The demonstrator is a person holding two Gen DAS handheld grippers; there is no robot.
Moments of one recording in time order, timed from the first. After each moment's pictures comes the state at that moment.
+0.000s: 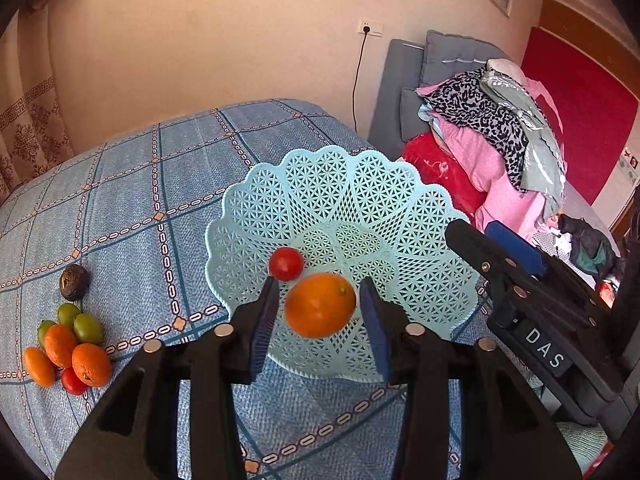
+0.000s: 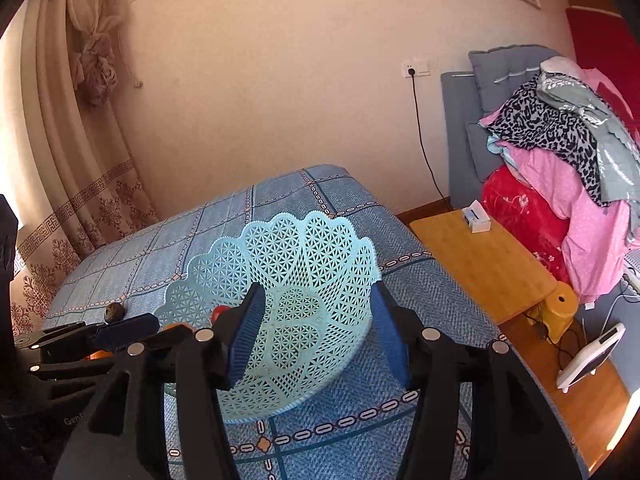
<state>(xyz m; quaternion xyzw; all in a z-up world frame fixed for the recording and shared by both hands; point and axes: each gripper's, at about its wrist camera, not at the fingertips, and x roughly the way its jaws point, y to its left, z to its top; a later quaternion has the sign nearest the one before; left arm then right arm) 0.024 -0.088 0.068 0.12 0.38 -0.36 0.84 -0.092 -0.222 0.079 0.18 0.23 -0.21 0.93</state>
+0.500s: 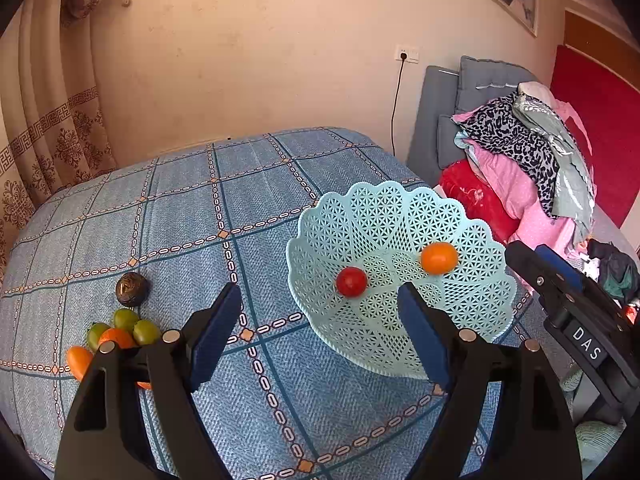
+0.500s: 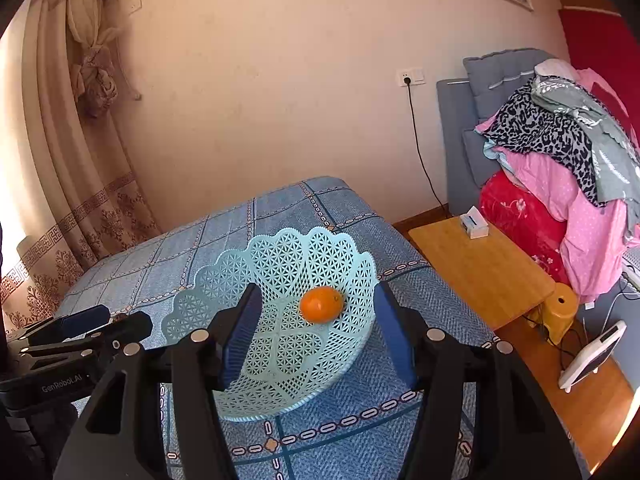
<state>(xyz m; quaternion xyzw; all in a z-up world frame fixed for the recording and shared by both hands) 0.034 -0.049 0.090 0.10 0.34 -0.30 0.88 -0.103 -0.221 0.089 0.18 0.21 -0.21 0.94</state>
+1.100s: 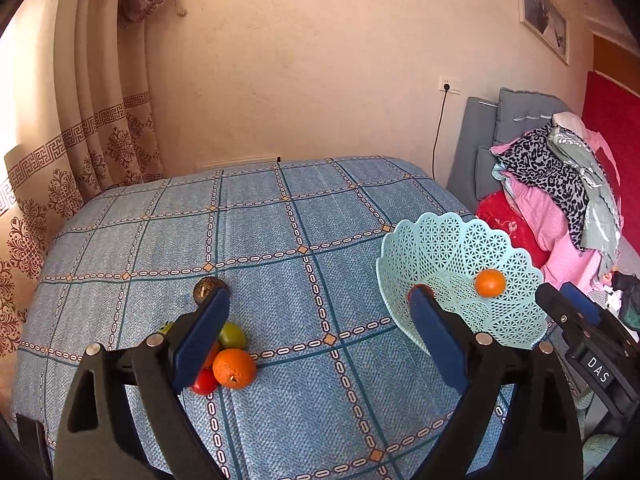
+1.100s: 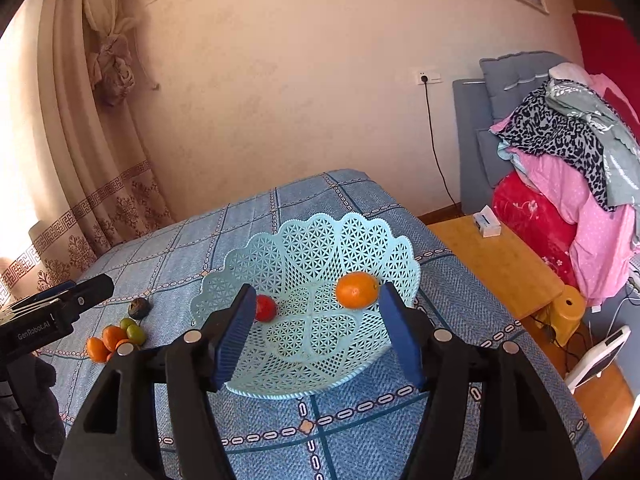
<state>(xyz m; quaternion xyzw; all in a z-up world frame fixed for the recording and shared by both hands) 0.042 0.017 0.111 0.08 0.30 -0.23 0.92 -0.101 -0.189 0.091 0.18 0.22 -0.18 0.94</state>
